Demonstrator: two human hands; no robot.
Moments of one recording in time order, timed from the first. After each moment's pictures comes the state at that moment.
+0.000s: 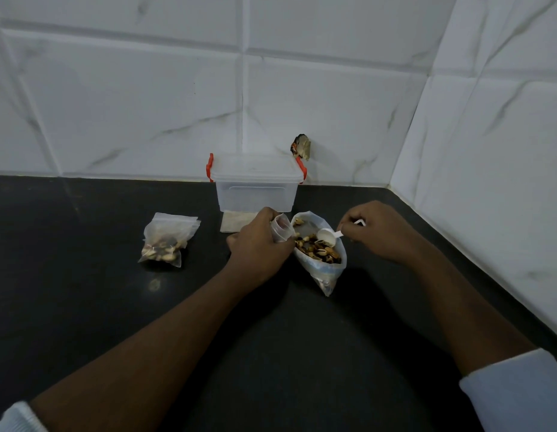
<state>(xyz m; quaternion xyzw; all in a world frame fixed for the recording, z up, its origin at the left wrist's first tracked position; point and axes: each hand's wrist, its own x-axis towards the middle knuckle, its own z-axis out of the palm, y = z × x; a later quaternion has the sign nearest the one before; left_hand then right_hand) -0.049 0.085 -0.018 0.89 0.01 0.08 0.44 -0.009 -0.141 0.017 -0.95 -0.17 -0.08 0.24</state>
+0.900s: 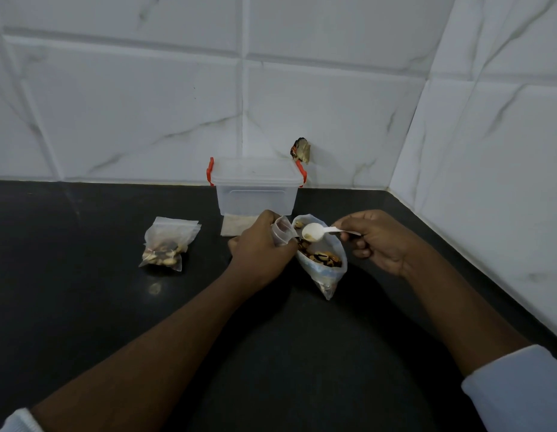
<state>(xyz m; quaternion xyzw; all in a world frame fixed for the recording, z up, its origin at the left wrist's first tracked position) -0.049 0.086 -0.019 0.89 -0.01 0.08 0.45 0.001 -0.139 0.000 -0.76 -0.05 0.11 0.64</state>
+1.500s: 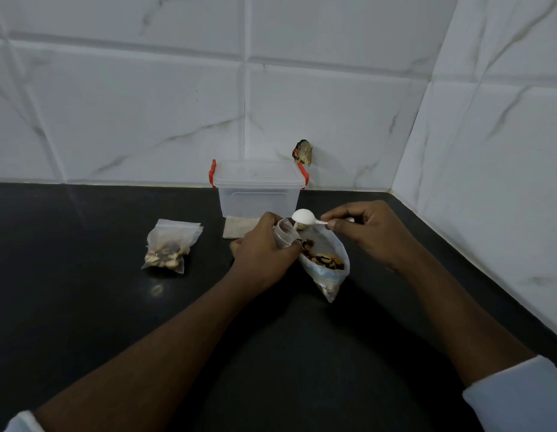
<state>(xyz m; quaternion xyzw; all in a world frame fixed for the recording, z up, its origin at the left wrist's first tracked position) -0.046 0.087 -0.024 0.88 -0.02 0.09 0.46 -0.014 -0.129 0.012 -0.85 -0.24 -0.10 0.46</state>
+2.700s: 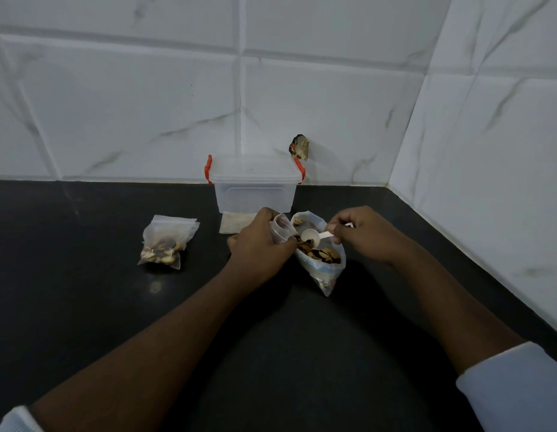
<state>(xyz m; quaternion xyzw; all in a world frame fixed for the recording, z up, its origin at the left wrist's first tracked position) -0.044 0.086 -0.025 0.88 -0.01 0.07 0.46 -0.002 -0.132 0.000 -0.92 -0.16 -0.02 0.35</state>
